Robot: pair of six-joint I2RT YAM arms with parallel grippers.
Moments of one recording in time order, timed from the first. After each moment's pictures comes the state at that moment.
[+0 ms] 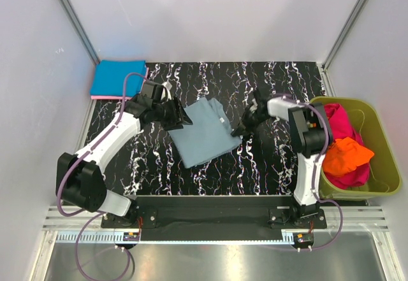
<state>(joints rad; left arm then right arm) -0.37 1.43 1.14 -0.57 0.37 -0.68 0.20 2.14 1.41 -0.56 -0.61 0.75</state>
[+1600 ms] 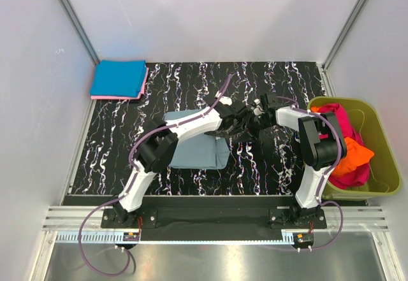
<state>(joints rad) -0.89 2.20 1.82 -0.96 -0.54 -0.72 0.23 1.89 1.09 -0.36 -0.76 0.71</state>
